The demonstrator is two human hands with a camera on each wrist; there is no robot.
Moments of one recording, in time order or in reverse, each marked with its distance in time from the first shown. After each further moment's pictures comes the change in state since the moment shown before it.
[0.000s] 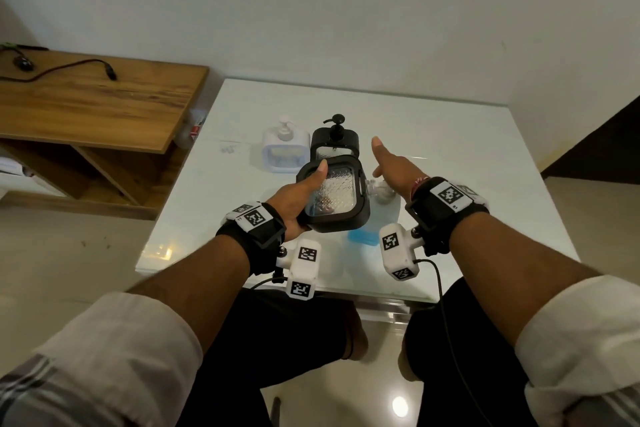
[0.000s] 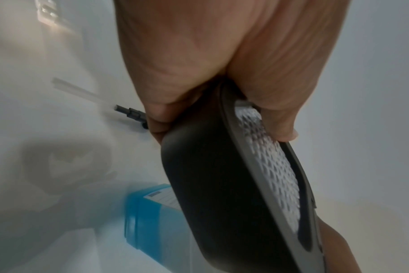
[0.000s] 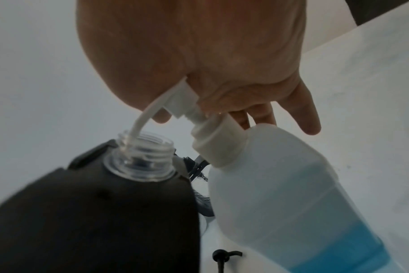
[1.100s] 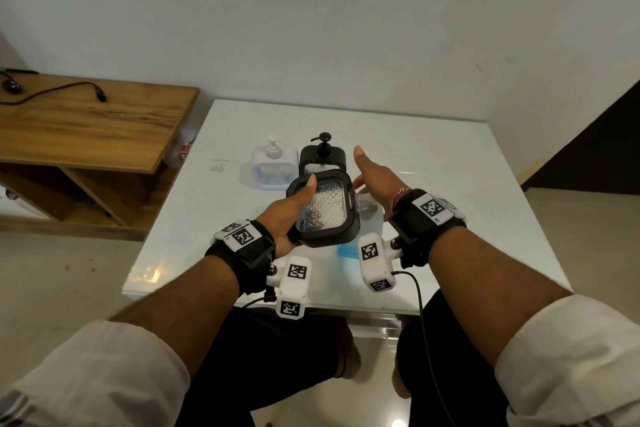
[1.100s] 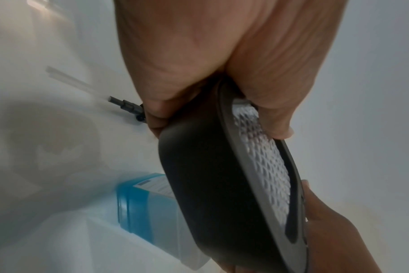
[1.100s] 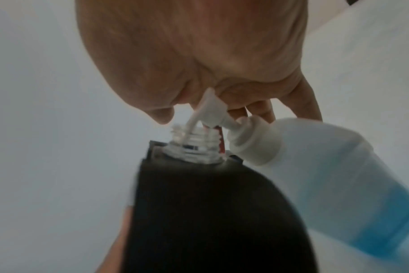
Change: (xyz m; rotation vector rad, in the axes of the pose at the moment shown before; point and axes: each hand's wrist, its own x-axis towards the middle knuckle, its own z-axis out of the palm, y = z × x) left_hand -0.010 0.003 0.008 -0.018 -0.014 0.012; right_hand -0.003 -0.010 0.000 0.162 -0.011 -0.021
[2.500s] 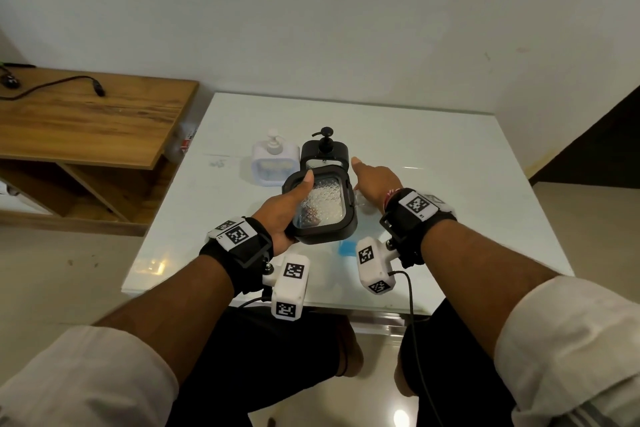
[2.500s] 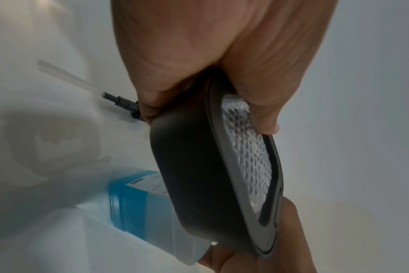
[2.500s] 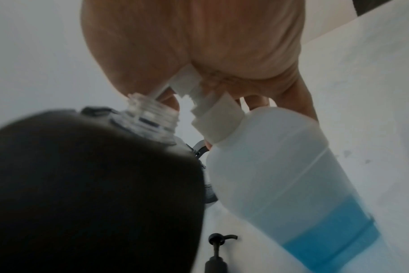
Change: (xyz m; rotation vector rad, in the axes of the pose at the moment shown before) left_hand 0.012 -0.001 -0.009 -0.030 0.017 0.029; right_hand 0.022 0.007 0.015 -0.165 0.076 0.043
